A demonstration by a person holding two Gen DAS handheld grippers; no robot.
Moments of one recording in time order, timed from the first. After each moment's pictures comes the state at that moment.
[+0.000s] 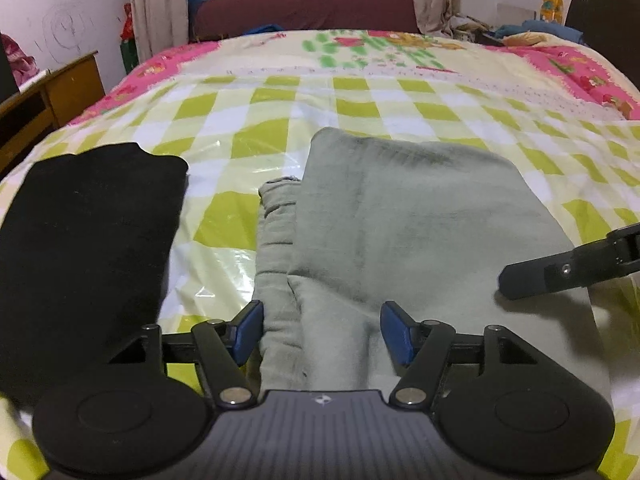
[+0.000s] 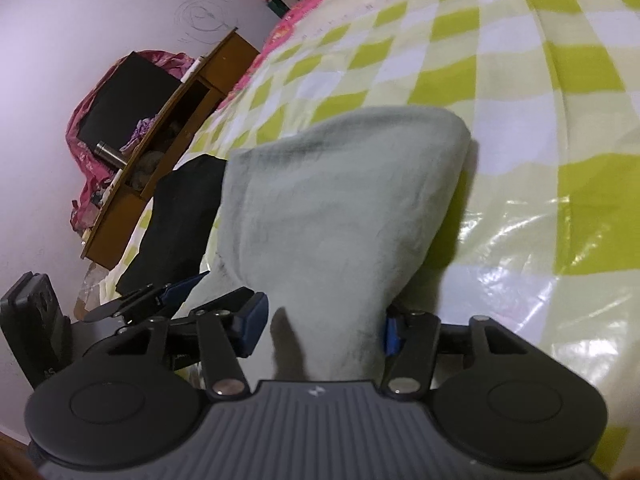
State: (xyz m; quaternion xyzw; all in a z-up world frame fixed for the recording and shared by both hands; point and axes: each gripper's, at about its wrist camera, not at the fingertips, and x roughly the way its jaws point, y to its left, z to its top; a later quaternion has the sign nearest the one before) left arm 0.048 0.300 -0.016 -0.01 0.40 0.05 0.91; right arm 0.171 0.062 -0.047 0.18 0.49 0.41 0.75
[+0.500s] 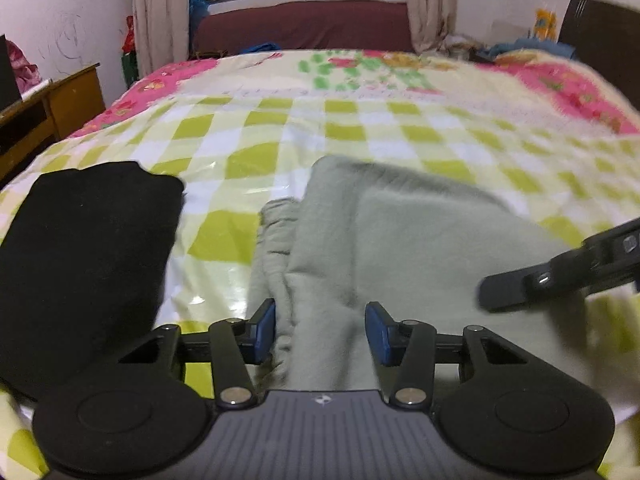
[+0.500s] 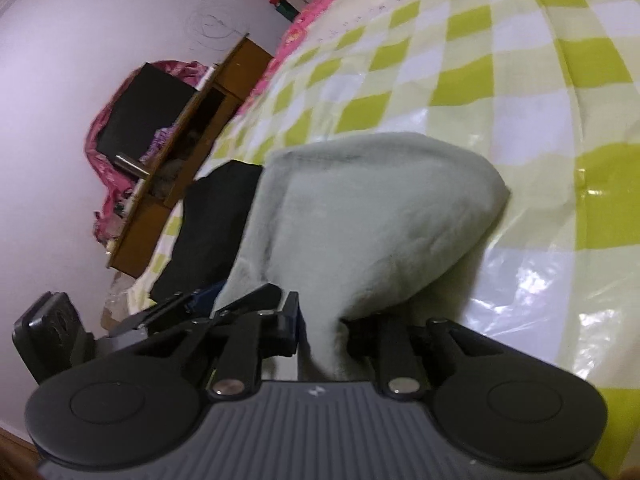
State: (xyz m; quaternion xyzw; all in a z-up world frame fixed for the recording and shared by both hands) left arm 0.034 0.290 -0.006 -0.01 0.38 0.06 0.92; right arm 0.163 0.058 -0.036 0.20 0.50 0.41 0.73
